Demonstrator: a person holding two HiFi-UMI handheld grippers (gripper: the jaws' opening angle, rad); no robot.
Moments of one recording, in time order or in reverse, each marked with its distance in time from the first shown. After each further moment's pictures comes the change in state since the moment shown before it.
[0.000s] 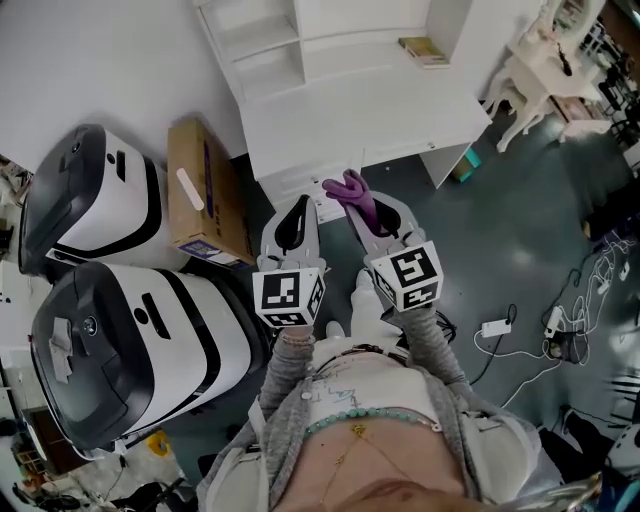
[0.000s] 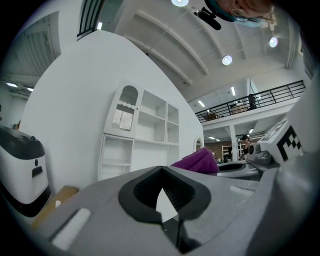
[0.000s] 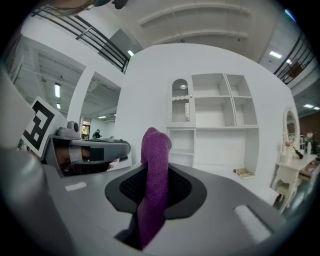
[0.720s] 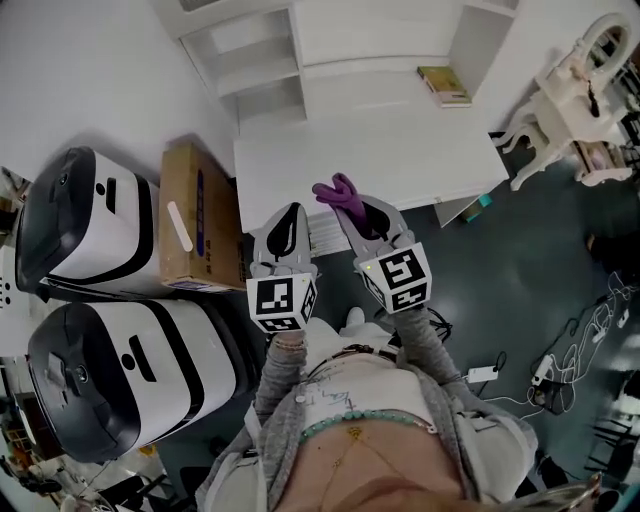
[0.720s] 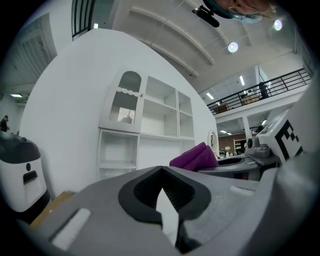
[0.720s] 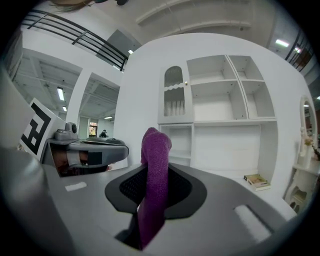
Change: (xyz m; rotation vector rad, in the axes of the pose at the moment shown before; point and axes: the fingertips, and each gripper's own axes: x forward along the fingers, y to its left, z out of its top) left arm 0.190 0.050 -0.005 0.033 0.035 0.119; right arm 0.149 -0.144 0.013 -0.003 0.009 0.108
